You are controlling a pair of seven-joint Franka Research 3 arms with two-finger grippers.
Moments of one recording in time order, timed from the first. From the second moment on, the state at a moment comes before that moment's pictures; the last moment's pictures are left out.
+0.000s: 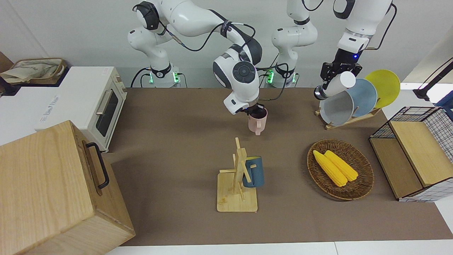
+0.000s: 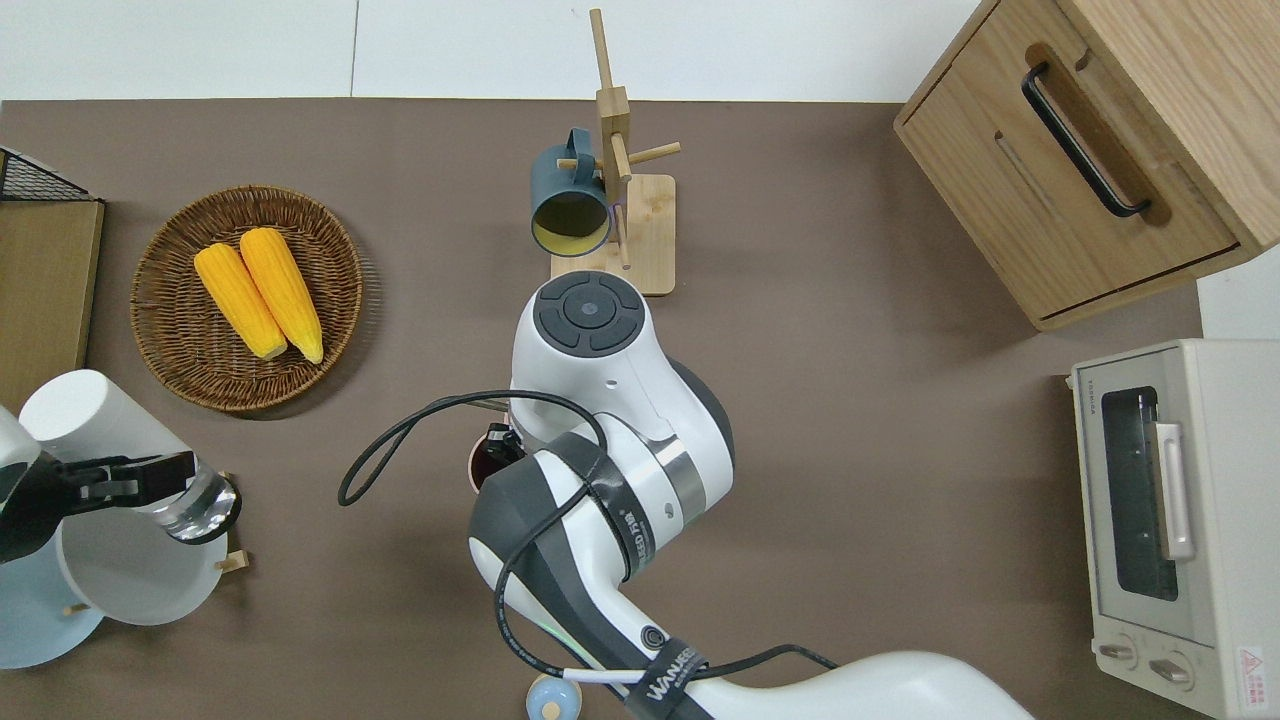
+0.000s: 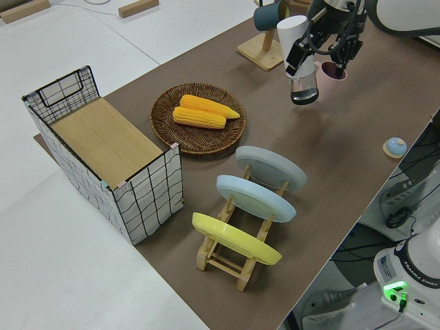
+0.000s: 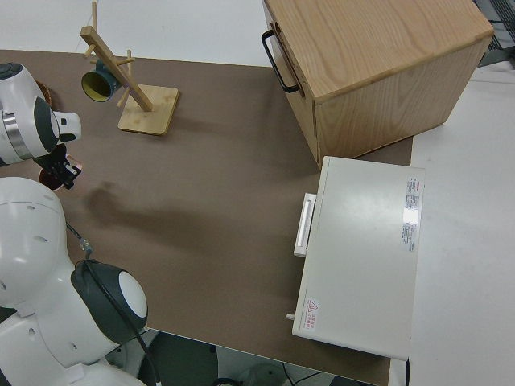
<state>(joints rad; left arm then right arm) 0.11 -0.39 -0.06 -2.13 -0.11 1.92 0.06 0.56 0.53 0.14 -1.39 0.27 1.79 0.88</state>
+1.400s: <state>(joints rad) 0.08 -0.39 -0.06 -2.15 -0.15 1.92 0.08 0.55 0.49 0.11 -1.36 0.30 1.81 1.00</state>
